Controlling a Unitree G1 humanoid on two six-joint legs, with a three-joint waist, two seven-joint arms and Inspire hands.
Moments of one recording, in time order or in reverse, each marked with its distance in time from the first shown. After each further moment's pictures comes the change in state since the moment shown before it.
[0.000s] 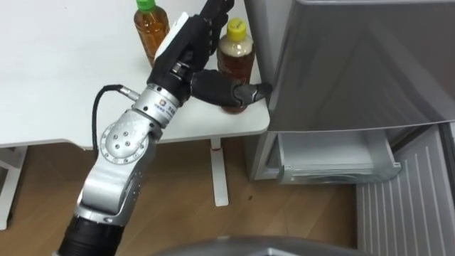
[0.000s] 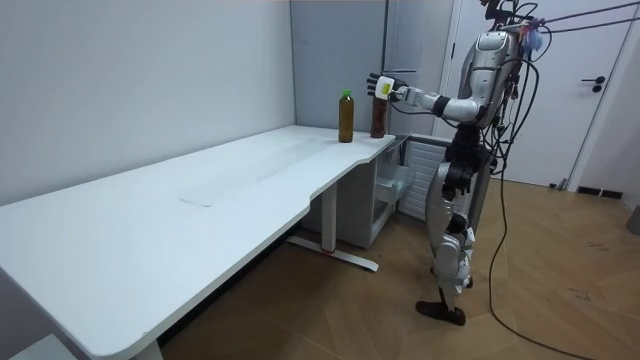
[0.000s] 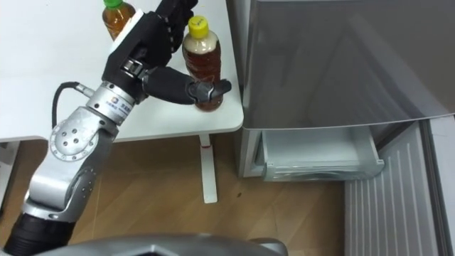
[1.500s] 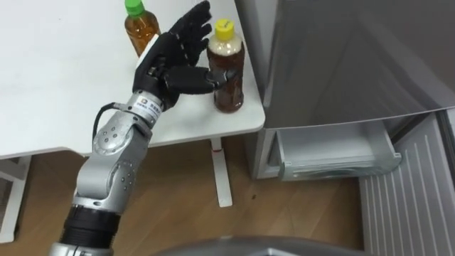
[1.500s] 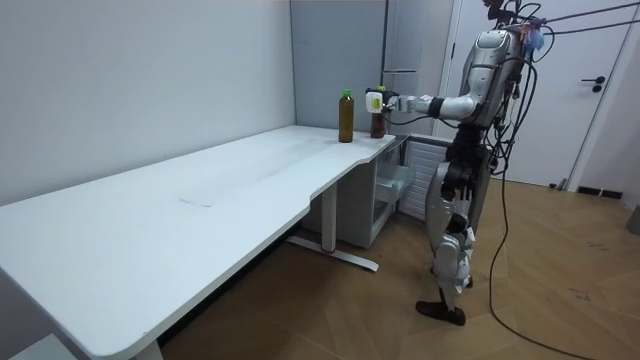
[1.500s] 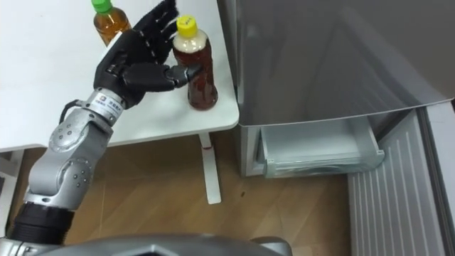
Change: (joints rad) left arm -0.044 -0.004 0.105 0.222 -0.304 0.068 0.024; right arm 0.064 0.013 -0.021 -0.119 -0.042 0.077 0.036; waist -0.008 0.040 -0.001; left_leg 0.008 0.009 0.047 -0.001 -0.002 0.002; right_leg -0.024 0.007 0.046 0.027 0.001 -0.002
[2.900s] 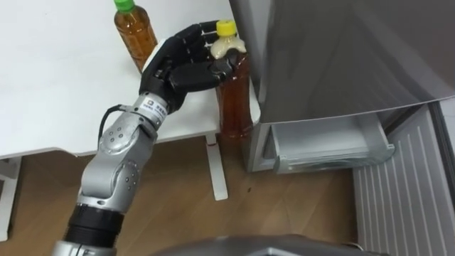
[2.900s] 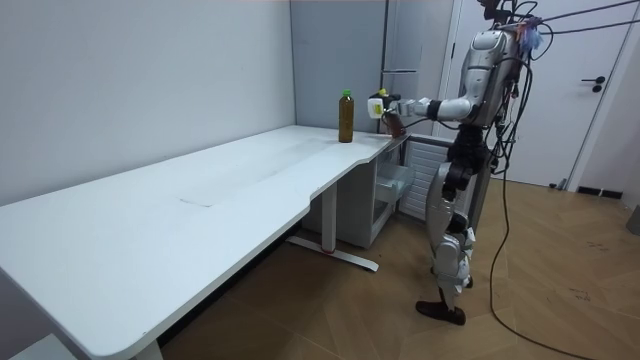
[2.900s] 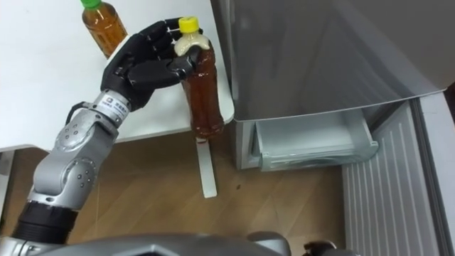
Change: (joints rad) left arm -0.007 -0.022 -0.038 0.006 -0.009 0.031 0.020; right arm -0.042 -0.027 -0.009 -0.209 -0.096 0.029 -0.049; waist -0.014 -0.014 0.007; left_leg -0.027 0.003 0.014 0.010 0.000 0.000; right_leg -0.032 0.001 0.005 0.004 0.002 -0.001
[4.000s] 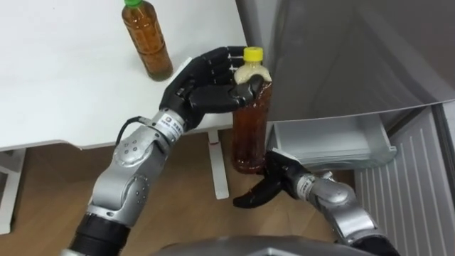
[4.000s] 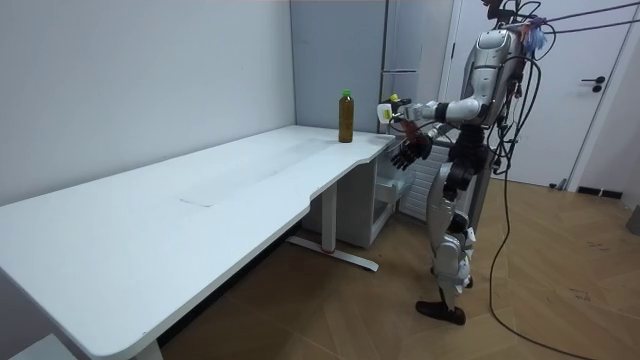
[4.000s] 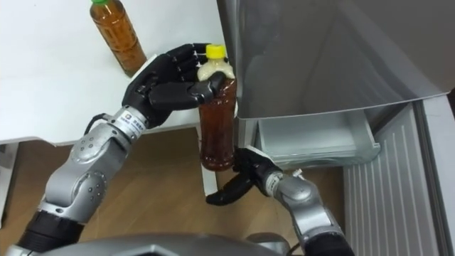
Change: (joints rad) left arm 0.065 0.011 -0.094 0.006 0.016 -0.014 -0.072; right arm 0.042 0.071 0.133 -0.680 0.183 -0.123 0.351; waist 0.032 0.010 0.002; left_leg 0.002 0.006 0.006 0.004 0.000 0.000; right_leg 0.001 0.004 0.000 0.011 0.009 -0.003
